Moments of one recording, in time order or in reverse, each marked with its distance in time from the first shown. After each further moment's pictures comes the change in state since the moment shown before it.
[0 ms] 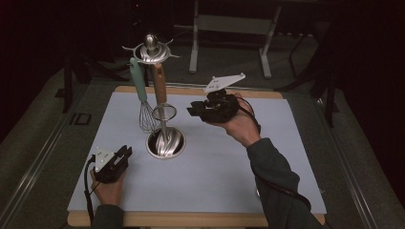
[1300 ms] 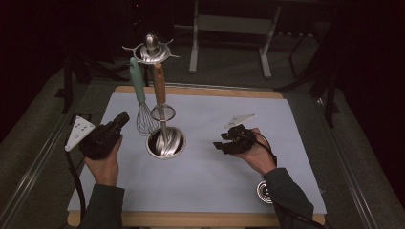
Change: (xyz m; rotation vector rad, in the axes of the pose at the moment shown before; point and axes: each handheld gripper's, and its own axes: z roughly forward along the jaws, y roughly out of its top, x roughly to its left) left arm -0.016 0.127 -0.037 -0.295 -0.201 -0.063; right arm -0.024 -0.139 0.017 0.227 -0.106 0.135
